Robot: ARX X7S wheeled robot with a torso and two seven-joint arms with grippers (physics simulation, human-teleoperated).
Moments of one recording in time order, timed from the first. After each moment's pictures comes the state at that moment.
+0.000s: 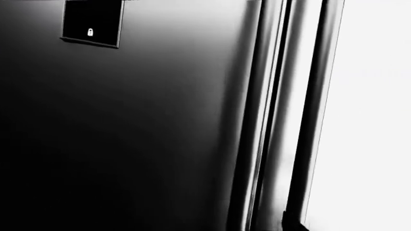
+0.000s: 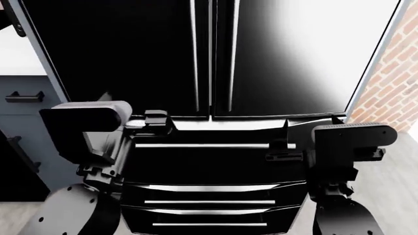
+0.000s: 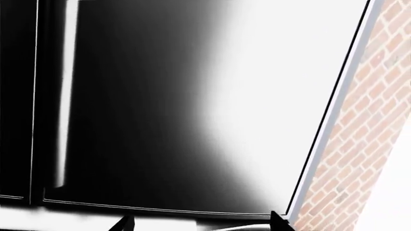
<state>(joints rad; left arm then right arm) -0.42 -0.18 0.06 0.71 -0.52 -0.77 -0.31 0.32 0.19 -0.11 -0.70 -0.05 0.95 0.14</state>
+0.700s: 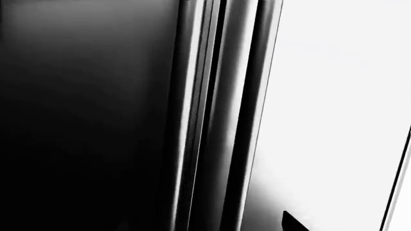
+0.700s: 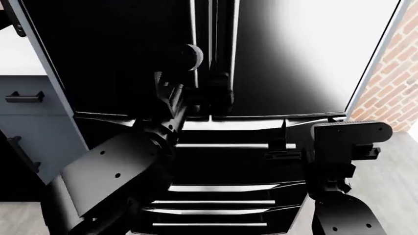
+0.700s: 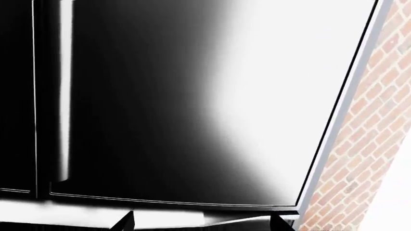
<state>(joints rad) -0.80 -0.03 0.25 0.55 -0.72 -1.03 -0.63 0.34 0.19 -0.09 -0.66 0.00 0.97 0.13</state>
